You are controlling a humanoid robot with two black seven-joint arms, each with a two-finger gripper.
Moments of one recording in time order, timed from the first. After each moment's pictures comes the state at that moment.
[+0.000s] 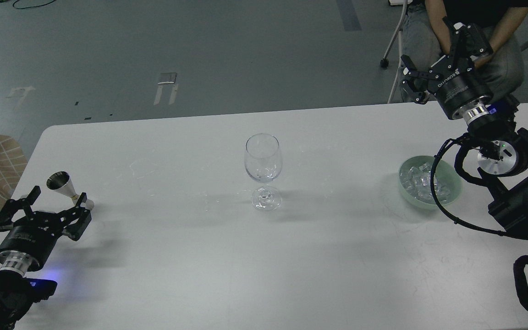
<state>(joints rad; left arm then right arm) 0.09 0.48 -1.42 -1.13 -0.51 -0.35 0.10 0.70 -0.25 1.16 0.66 -0.35 0.49 0.25</state>
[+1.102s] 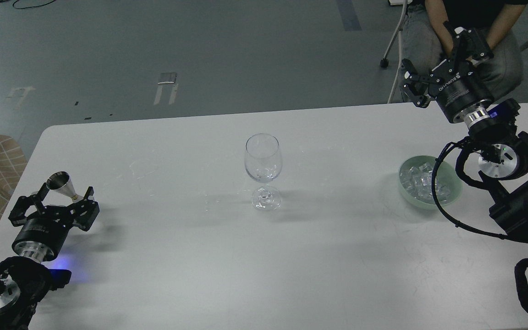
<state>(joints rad) -0.06 0.39 -1.42 -0.90 -0.50 -0.40 0.13 0.69 -0.25 1.16 0.67 -0.35 0.49 0.25</state>
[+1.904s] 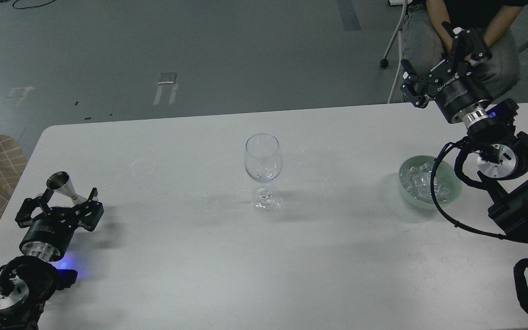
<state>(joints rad) -0.10 0.35 -1.42 -0.82 -0.48 -0.42 0.13 0.69 -0.25 1.16 0.67 -0.35 0.49 0.25</state>
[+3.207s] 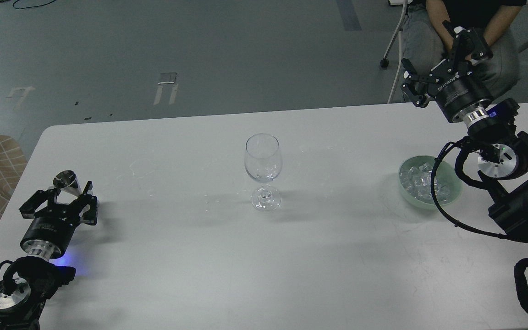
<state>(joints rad) -0.12 0.35 -1.42 -0.78 -0.41 -0.49 0.12 0.69 -0.25 1.16 0.67 -0.35 0.49 0.25</state>
